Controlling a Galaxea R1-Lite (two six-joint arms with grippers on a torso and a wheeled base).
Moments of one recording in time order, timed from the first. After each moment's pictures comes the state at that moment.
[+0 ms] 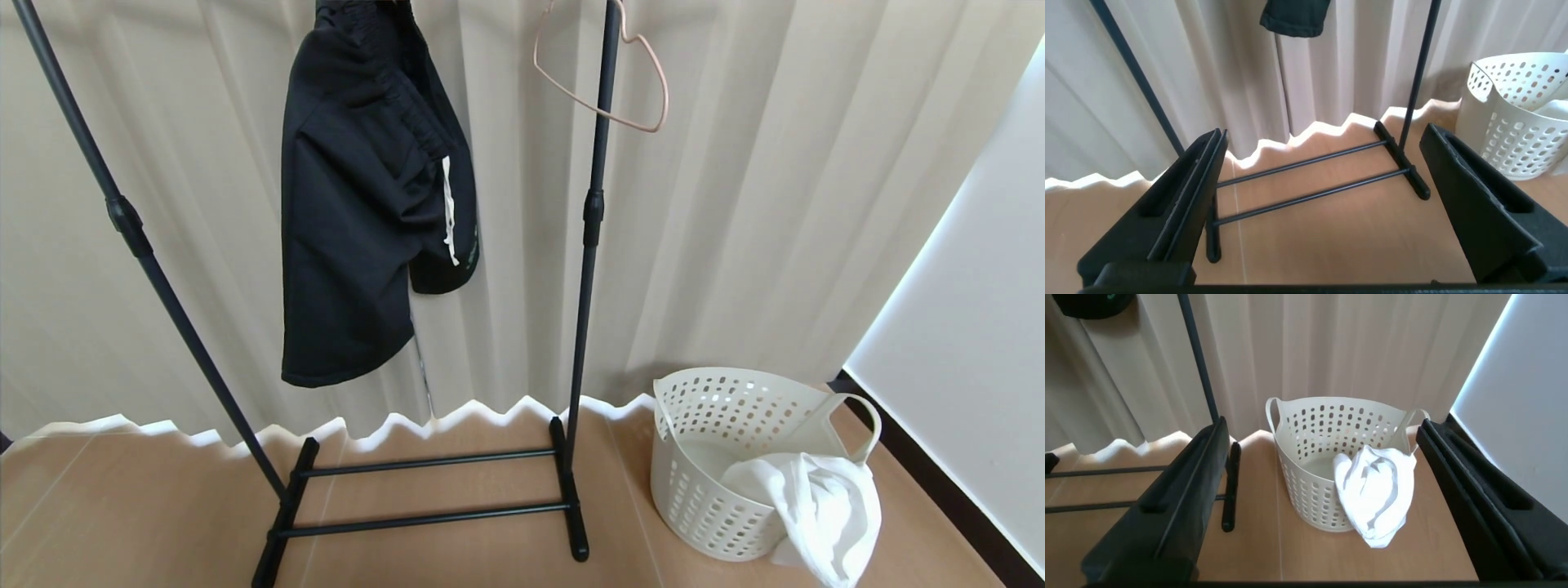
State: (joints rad) left arm 0.00 0.00 -0.01 0.05 -0.15 0.12; right arm 0.00 0.00 0.00 0.01 -0.03 0.03
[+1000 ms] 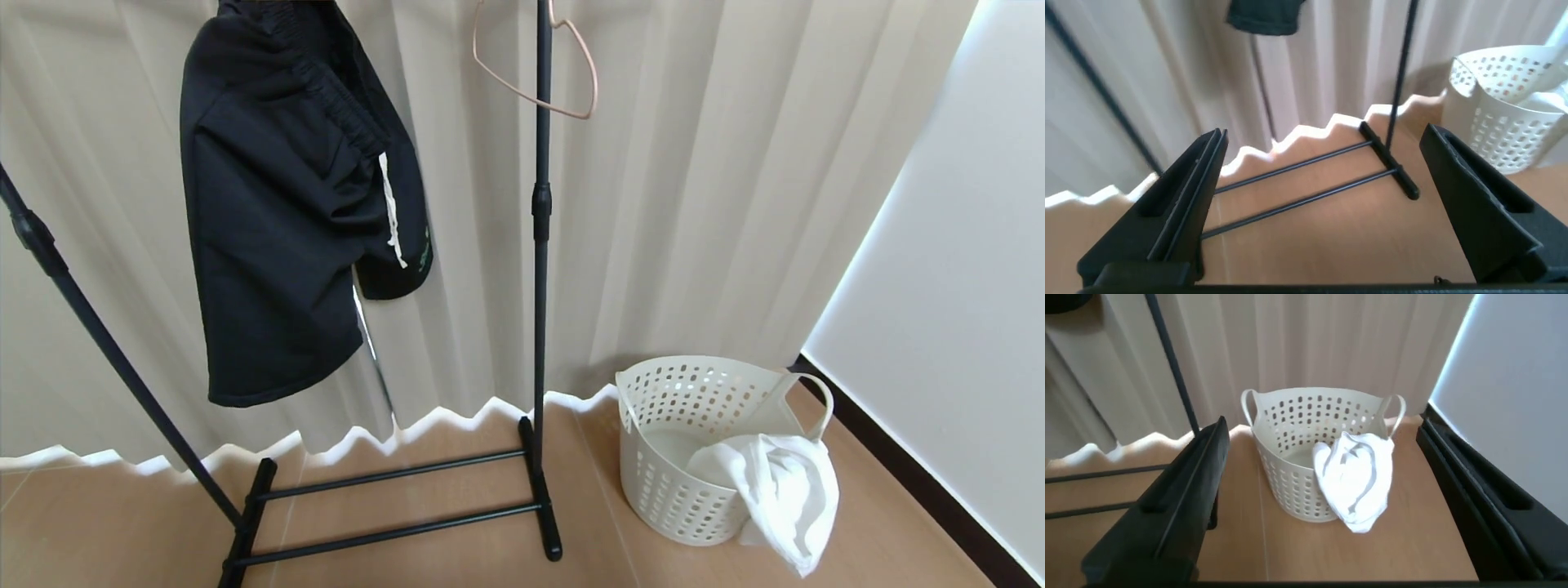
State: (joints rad) left arm 0.00 0.00 -0.01 0.05 -0.15 0.12; right arm 0.00 0.00 0.00 0.01 -0.03 0.03
